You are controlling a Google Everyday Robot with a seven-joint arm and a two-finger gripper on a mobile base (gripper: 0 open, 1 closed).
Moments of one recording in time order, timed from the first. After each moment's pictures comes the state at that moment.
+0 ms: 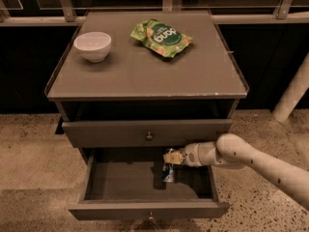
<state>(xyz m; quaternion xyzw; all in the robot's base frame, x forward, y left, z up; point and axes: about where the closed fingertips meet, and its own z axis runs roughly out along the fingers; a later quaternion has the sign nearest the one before) 0.582 -0.080 0.490 -0.23 0.85 0.39 0.28</state>
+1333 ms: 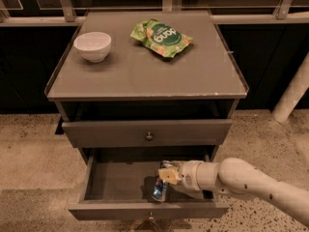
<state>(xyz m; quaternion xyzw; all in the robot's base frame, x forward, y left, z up) 0.491 -0.057 0.546 -0.22 0.85 0.34 0.32</state>
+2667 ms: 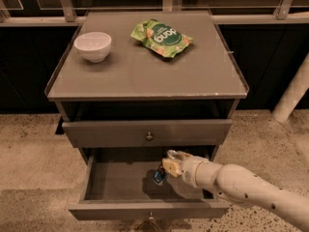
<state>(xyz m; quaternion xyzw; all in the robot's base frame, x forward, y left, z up) 0.516 -0.073 0.572 -0.18 0.85 0.27 0.41</state>
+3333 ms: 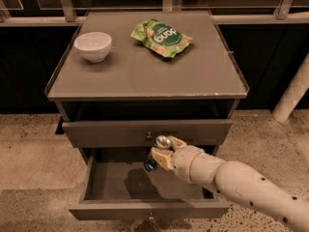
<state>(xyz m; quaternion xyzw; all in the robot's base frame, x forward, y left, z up) 0.498 -0.036 0.668 -0.25 0.80 0.26 0.48</state>
